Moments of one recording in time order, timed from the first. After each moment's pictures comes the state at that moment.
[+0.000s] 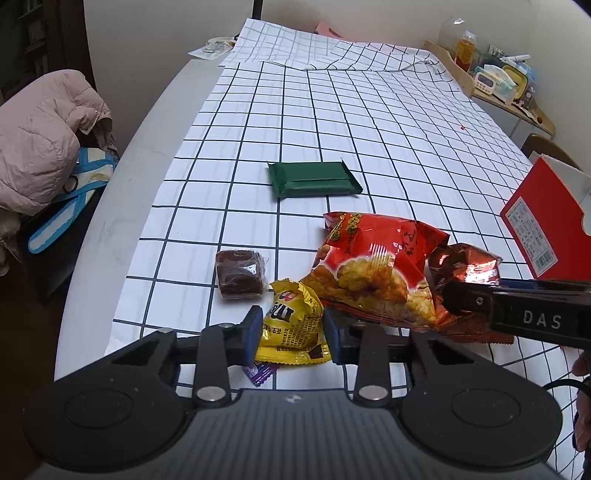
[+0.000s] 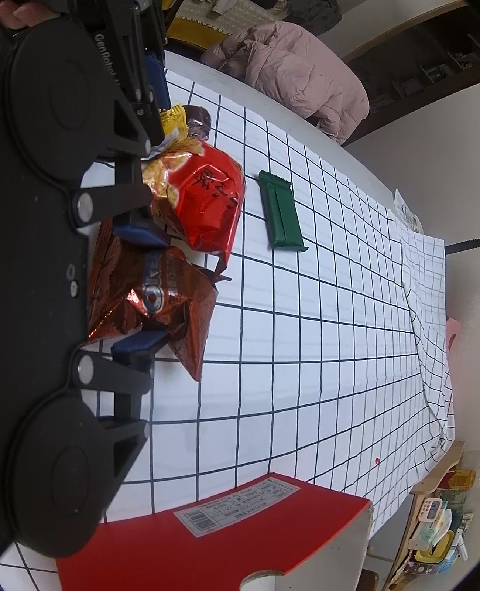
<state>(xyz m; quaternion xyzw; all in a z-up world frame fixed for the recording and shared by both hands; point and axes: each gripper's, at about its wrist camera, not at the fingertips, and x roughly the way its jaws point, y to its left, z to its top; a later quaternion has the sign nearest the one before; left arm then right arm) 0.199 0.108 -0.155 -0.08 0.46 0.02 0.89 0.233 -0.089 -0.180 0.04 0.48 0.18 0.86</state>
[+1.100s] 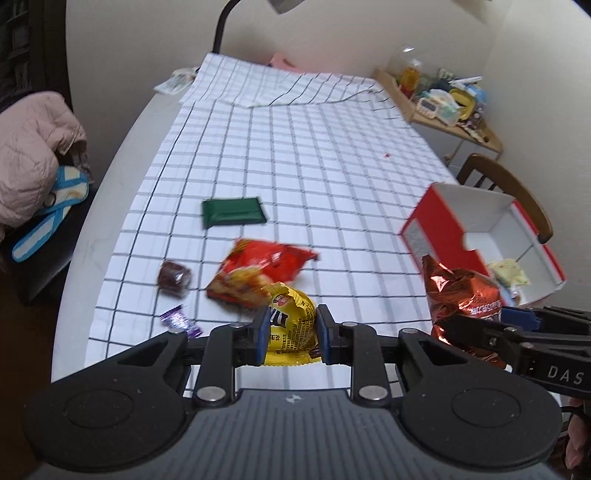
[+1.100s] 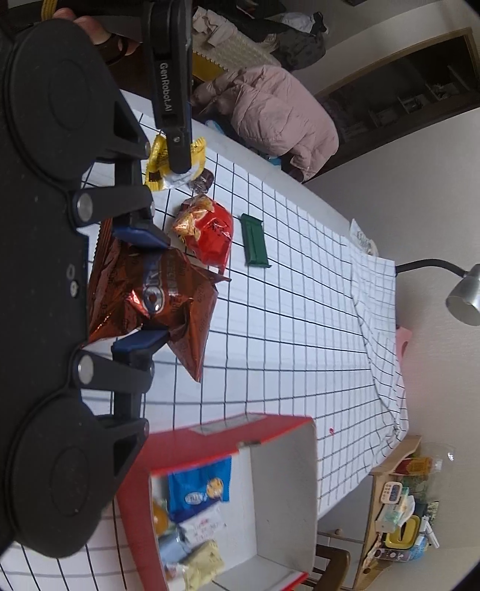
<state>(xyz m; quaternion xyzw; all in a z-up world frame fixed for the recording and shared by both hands) 0.145 0.044 -0.056 -0.10 0.43 -0.03 0.90 0.152 -0.177 -0.076 0.05 0.44 0.22 0.87</state>
